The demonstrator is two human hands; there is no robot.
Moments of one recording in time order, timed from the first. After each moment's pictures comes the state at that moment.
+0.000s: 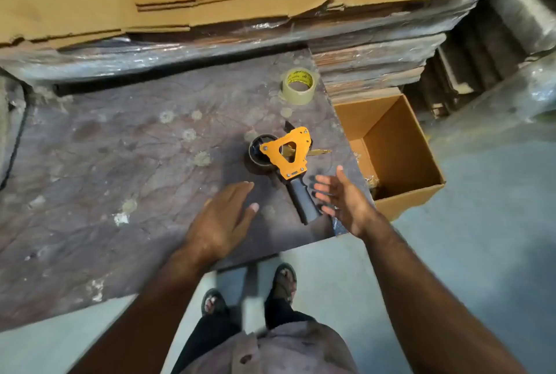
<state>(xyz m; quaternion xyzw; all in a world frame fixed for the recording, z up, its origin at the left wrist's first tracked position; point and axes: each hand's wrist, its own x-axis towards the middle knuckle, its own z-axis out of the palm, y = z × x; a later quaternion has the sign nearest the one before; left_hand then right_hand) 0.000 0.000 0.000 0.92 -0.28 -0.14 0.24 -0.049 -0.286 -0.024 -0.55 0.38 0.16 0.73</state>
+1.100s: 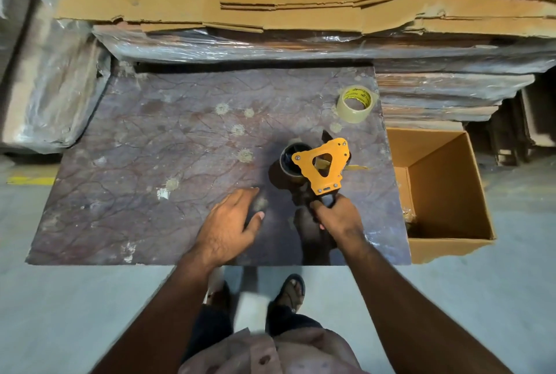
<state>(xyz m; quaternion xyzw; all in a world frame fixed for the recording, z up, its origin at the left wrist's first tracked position) -0.006 0.025 0.009 0.95 -0.14 -0.14 0.23 -0.003 -0.221 -0.034 -0.85 0.31 0.18 0.39</state>
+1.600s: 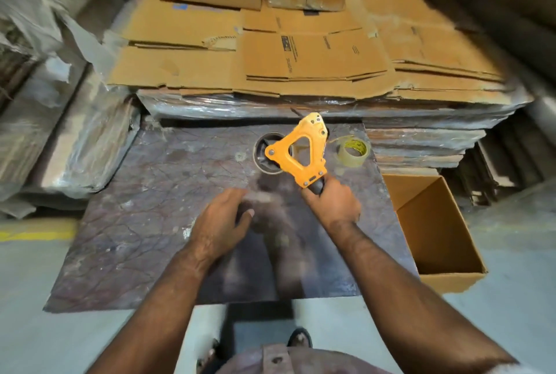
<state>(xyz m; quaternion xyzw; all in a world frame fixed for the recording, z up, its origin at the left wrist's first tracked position) 0.036 0.112 0.060 0.95 -0.15 -0.03 0.28 0.036 -0.128 0.091 -0.94 0.22 -0.01 0.26</state>
